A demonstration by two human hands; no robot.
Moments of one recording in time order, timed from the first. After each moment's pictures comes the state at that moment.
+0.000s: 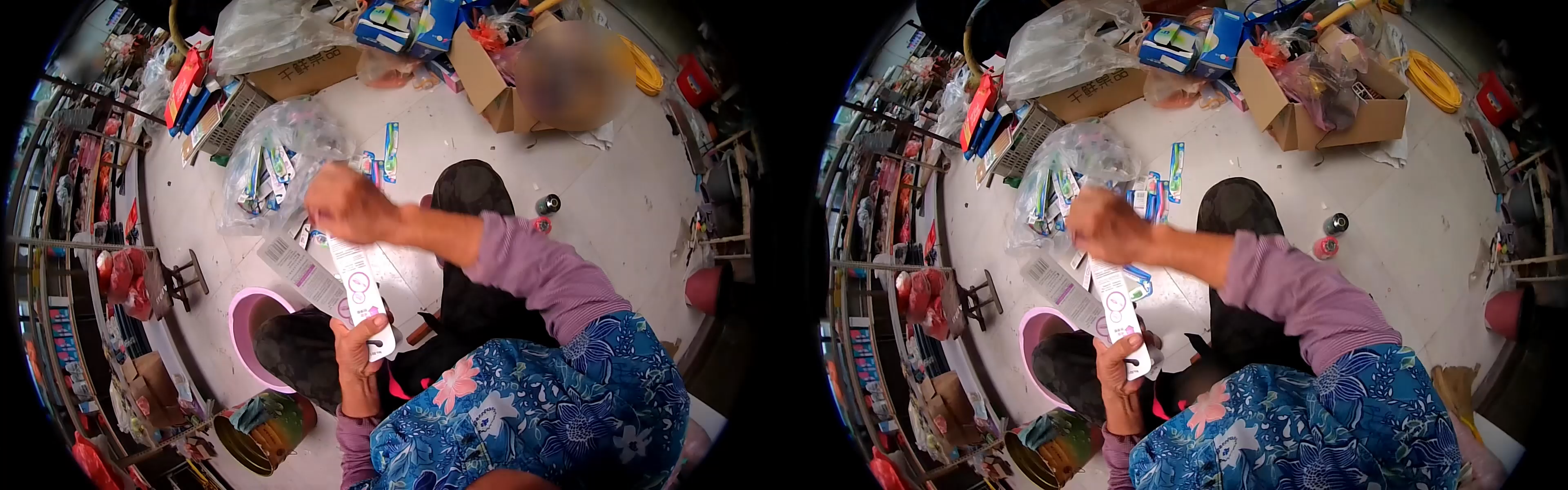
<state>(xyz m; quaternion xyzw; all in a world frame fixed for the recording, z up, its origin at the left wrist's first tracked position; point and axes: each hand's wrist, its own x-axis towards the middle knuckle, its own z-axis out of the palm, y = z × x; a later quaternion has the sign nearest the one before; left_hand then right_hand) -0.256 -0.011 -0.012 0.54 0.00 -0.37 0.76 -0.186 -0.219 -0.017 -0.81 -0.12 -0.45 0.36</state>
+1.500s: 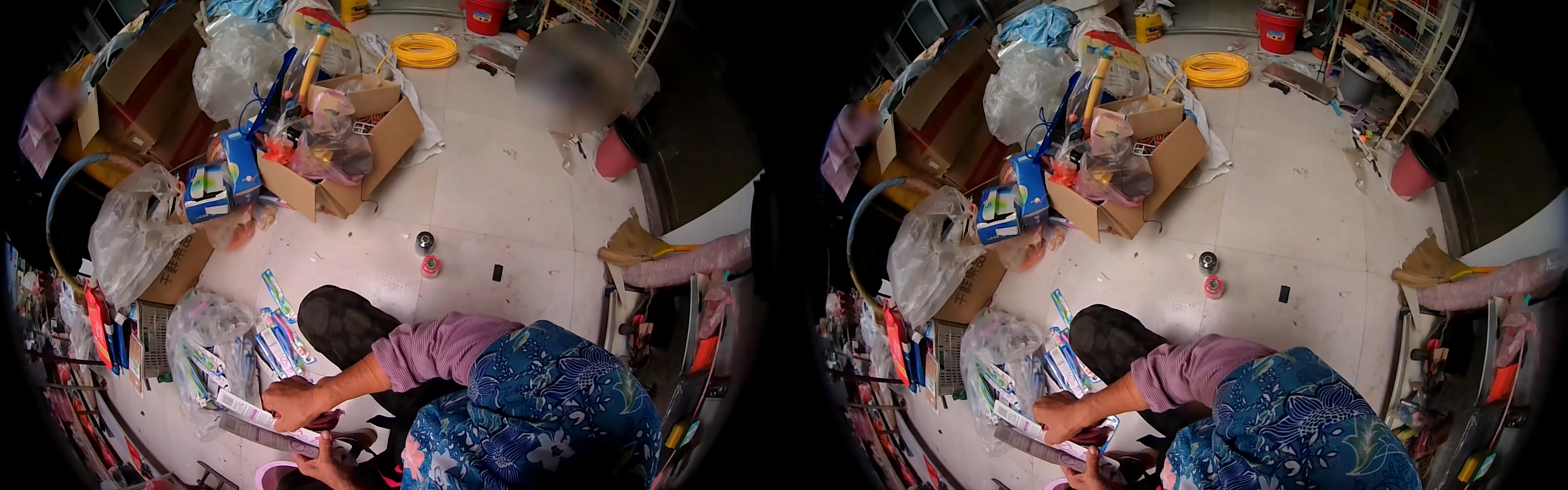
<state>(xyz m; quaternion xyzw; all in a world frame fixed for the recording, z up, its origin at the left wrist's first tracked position) -0.242 -0.024 -0.015 0.84 -0.06 -0.23 0.49 -0.242 -0.192 -0.025 -0.81 0.10 -0.16 0.56</state>
